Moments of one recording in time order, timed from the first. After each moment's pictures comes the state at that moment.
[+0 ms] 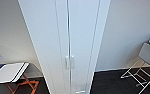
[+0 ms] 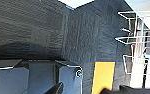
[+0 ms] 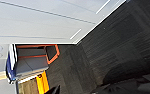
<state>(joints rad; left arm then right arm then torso) 0.96 2.75 -2.41 -1.10 0.46 0.61 -0.90 2.85 -2.68 1.48 -0.64 -0.88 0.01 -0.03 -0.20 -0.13</state>
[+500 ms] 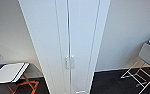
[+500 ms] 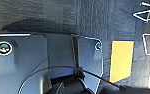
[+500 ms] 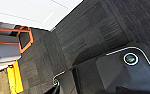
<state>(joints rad) 1.18 2.87 -2.59 -1.11 0.41 0.84 -1.13 2.90 -2.79 1.48 -0.53 -1.09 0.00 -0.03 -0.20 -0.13</state>
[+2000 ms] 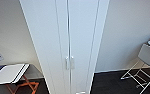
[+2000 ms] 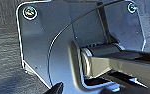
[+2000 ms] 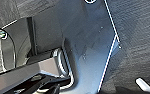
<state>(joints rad) 1.47 3.03 -2.65 -1.07 -0.09 1.06 -1.47 3.06 -2.81 1.36 -0.02 -1.23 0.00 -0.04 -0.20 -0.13</state>
